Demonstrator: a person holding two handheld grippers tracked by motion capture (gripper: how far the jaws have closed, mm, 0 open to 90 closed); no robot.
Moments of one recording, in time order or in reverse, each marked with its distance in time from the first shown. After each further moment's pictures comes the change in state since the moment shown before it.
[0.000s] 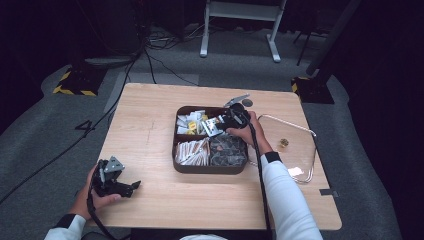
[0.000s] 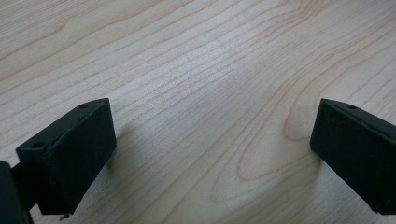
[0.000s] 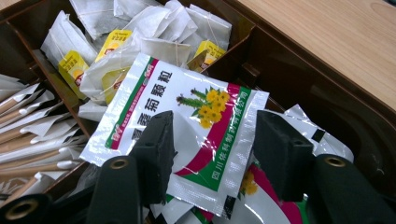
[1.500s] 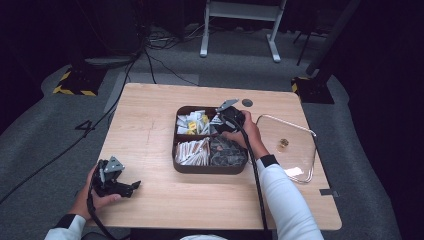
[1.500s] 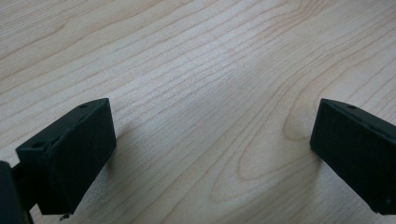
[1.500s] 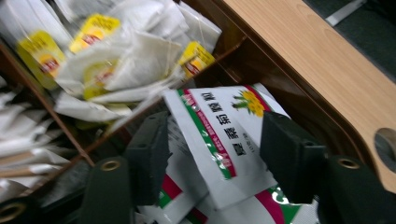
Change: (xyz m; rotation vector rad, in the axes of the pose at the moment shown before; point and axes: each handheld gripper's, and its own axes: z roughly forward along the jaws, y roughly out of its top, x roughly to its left) left arm 0.000 0.000 0.000 -0.001 0.000 -0.001; right arm 0.030 0.007 0.004 0.036 -0.227 -0.149
